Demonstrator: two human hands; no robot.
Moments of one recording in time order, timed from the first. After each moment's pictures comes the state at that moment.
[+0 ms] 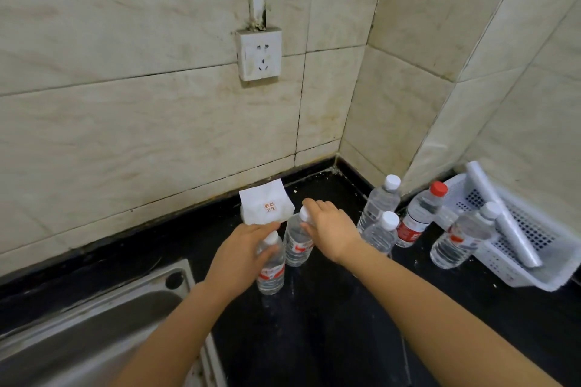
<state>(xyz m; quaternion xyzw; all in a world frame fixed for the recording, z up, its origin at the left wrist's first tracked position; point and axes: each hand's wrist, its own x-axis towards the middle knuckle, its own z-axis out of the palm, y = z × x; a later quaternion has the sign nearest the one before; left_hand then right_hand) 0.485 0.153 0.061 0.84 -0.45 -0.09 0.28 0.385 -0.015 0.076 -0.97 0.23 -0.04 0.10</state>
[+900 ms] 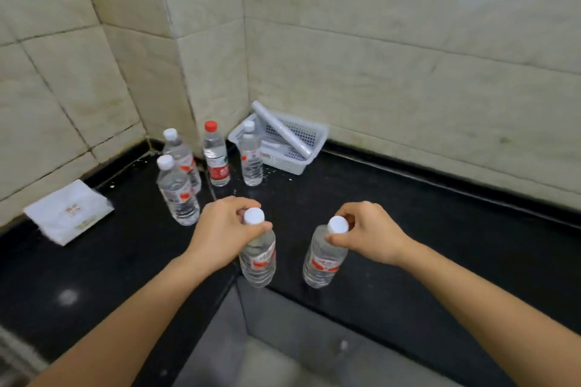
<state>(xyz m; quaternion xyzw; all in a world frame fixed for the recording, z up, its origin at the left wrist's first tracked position) 0.153 0.101 0.131 0.69 -0.60 -0.22 0.32 -0.092 0.048 0.128 -0.77 0.56 -0.14 0.29</state>
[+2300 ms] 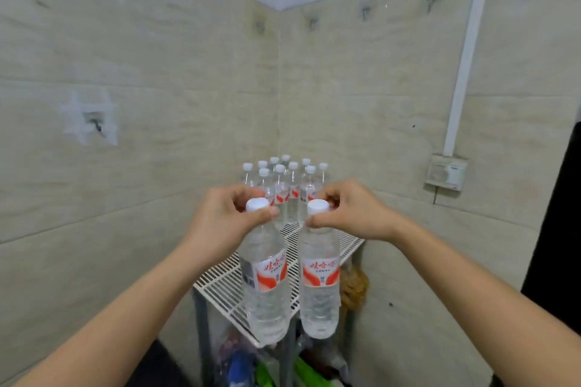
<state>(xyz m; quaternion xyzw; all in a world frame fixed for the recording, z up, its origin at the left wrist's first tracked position) -0.875 0.182 0.337 0.07 -0.81 -0.50 0.30 -0.998 0.364 0.349 -0.42 0.82 -0.38 -0.02</state>
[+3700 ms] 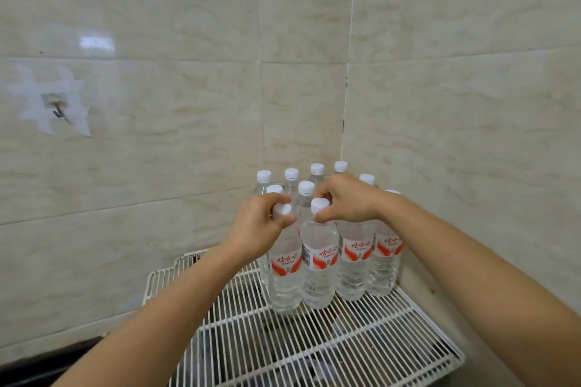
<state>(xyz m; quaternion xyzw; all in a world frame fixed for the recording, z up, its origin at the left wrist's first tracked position) -1.199 0.118 0.287 0.29 -0.86 -0.25 0.33 -1.377 0.196 0.323 -0.64 0.75 -0.17 0.07</state>
